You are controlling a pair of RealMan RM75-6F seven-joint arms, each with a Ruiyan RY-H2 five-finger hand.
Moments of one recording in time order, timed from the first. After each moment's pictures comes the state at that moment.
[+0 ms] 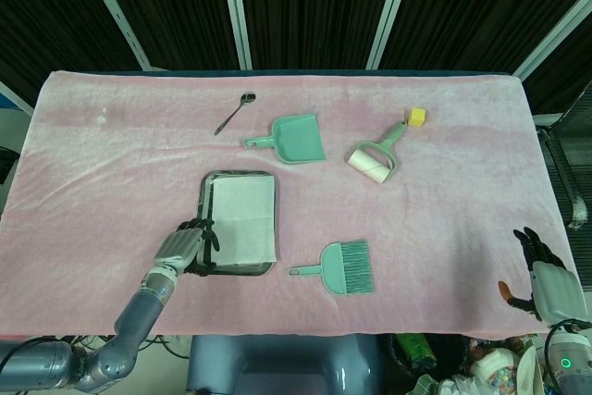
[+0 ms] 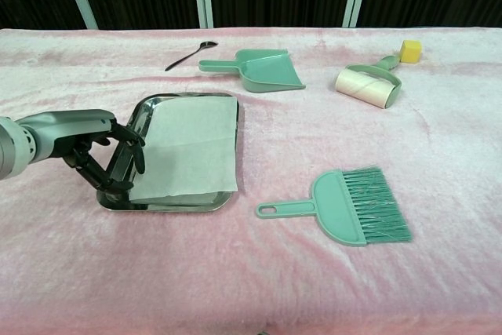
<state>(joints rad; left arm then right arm) -0.75 -1.47 -0.12 -1.88 0.49 1.05 0.53 0.12 -1.02 0.06 -1.80 -1.19 1.22 -0.02</state>
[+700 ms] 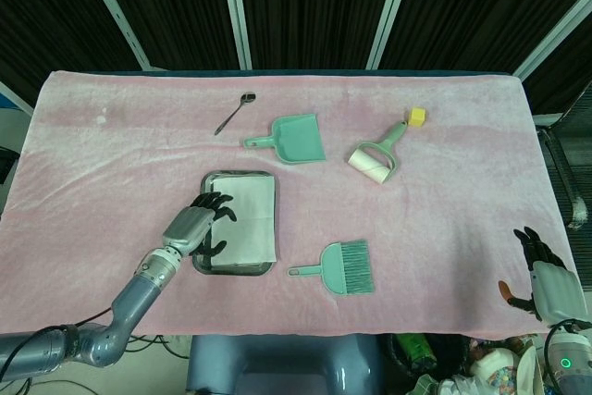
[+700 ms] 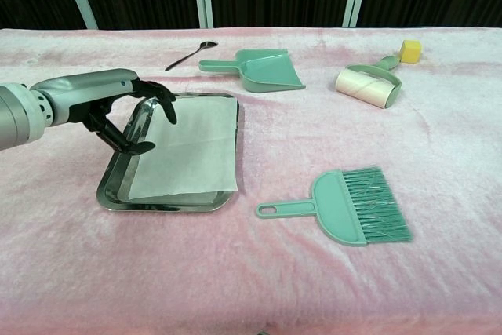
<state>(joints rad) -0.73 -1.49 -0.11 -1.63 1.03 0.92 0.21 0.12 -1.02 0.06 -1.80 -1.19 1.22 -0.02</state>
